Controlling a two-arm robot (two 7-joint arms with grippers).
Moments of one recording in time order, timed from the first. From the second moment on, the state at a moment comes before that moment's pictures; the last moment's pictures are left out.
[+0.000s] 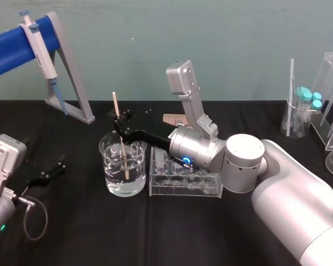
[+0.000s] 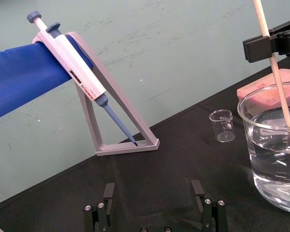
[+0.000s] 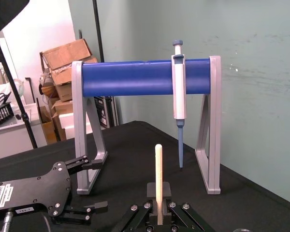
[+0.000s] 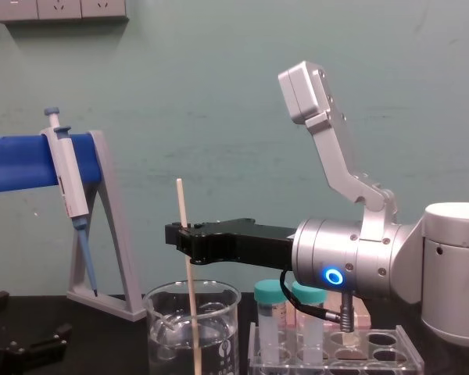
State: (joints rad) left arm -0.20 0.60 0.45 -1.41 -0.25 -0.12 0.03; right arm 0.66 0.11 -0.58 -1.00 0.42 -0.02 0.56
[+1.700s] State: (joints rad) left arm -0.20 0.60 0.45 -1.41 -0.25 -0.12 0.03; right arm 0.66 0.11 -0.58 -1.00 0.42 -0.02 0.56
